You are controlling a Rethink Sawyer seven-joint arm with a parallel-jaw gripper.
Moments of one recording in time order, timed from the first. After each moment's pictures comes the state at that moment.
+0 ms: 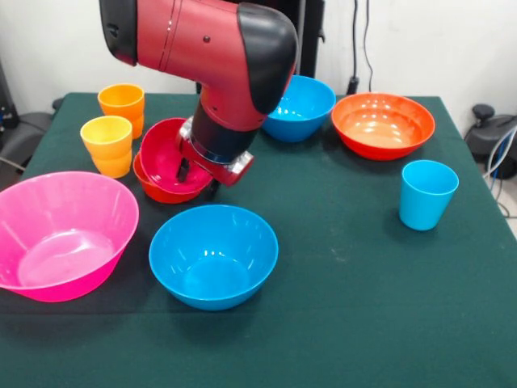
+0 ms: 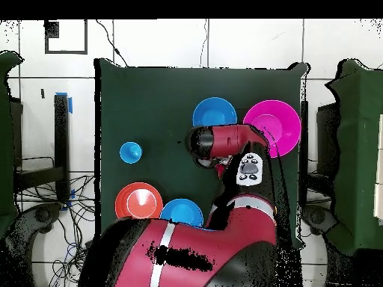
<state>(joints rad) -0.19 -0.31 -0.14 1.30 -0.34 0.78 2.27</state>
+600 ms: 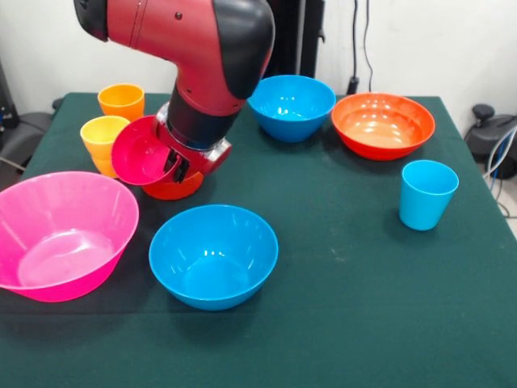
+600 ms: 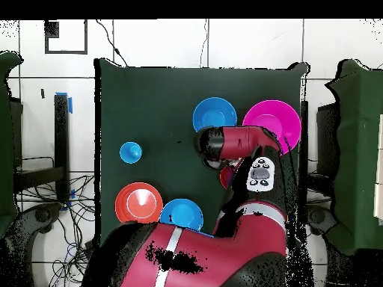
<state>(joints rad) -0.21 -0.34 -0.17 1.31 -0.34 0.78 2.27</state>
